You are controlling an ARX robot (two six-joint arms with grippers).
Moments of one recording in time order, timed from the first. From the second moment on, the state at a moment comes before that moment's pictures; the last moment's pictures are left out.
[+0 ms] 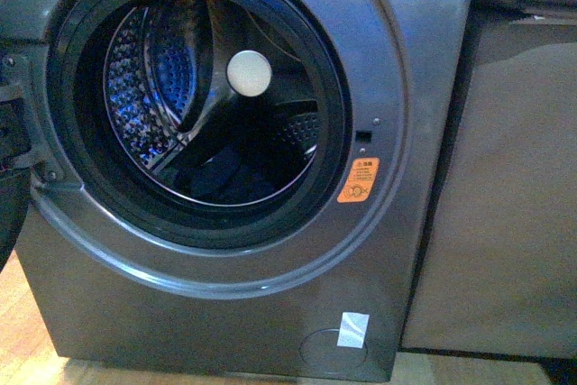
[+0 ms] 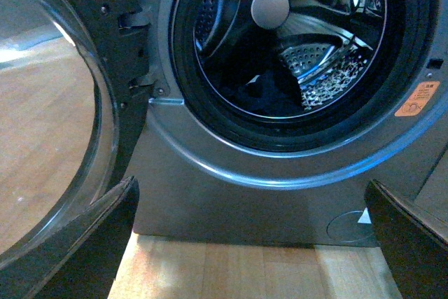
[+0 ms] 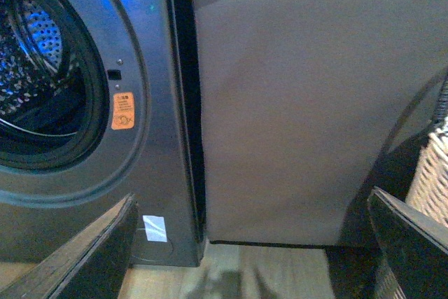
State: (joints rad) left arm 0.00 0.00 0.02 0.00 0.00 0.00; right arm 0.00 0.00 0.01 0.00 0.00 0.00
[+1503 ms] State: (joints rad) left arm -0.22 1.94 1.08 0.43 0.07 -0.08; right arm 0.00 0.00 0.01 0.00 0.00 0.00
